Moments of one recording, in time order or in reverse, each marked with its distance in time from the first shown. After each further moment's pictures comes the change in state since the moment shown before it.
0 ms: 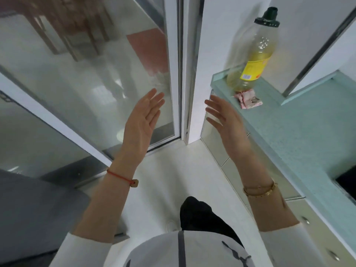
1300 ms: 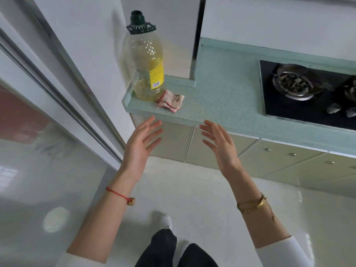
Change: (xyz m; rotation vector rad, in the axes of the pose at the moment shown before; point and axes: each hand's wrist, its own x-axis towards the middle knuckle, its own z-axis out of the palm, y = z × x) left_hand 0.232 -0.080 0.046 0.111 -0.672 -0.558; right_hand 0.057 0.051 -0.020 0.056 0.932 -0.067
